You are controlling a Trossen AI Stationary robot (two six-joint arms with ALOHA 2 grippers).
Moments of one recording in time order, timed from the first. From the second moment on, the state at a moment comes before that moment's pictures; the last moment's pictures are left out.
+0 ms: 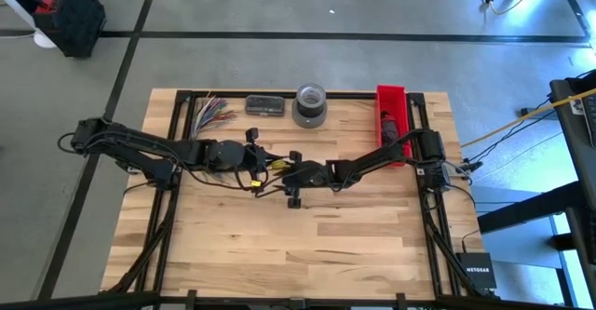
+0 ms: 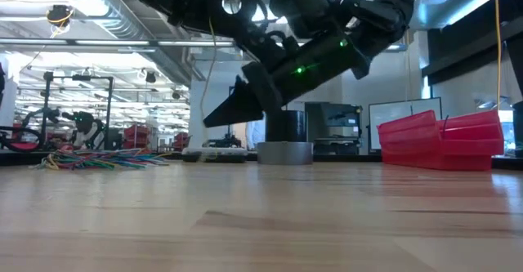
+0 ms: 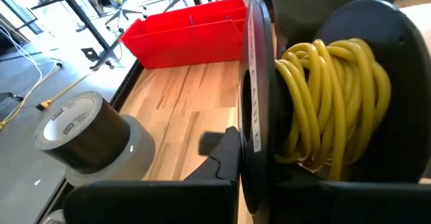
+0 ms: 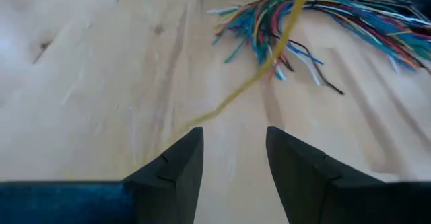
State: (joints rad) left arm -0.09 1.22 0.77 0.04 -0.37 0.16; right arm 0.07 2.03 1.08 0.49 0.14 -0.11
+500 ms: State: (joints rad) left arm -0.09 1.22 0.77 0.03 -0.37 0.16; right arm 0.06 2.03 1.08 0.47 0.06 0.03
